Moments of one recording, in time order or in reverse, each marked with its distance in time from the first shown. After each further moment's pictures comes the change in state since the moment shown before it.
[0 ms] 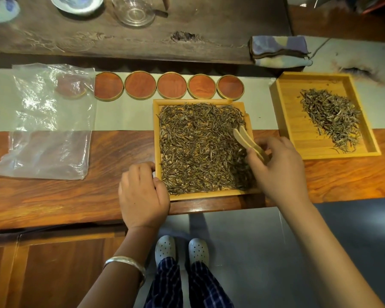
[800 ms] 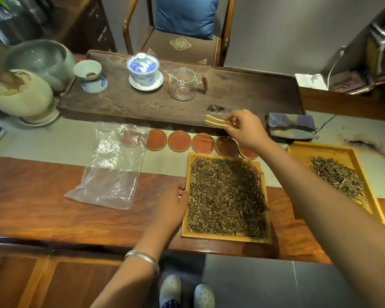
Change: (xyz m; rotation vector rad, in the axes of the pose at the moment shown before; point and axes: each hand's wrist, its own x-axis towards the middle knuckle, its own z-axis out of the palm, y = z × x) left_hand 0.072 0.015 -0.036 -0.342 -0.370 -0.217; right_hand 0.190 -0.112 0.012 0.023 -0.202 -0.357
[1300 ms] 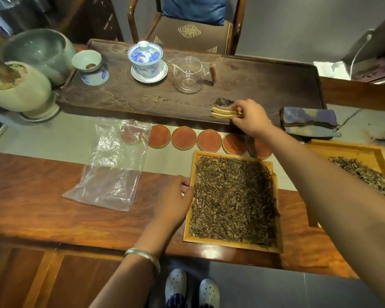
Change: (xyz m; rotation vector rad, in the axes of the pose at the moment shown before) left_hand 0.022 0.003 0.001 -0.024 -0.022 -0.055; right_hand 0.060 0.040 0.034 -0.054 -0.100 -0.011
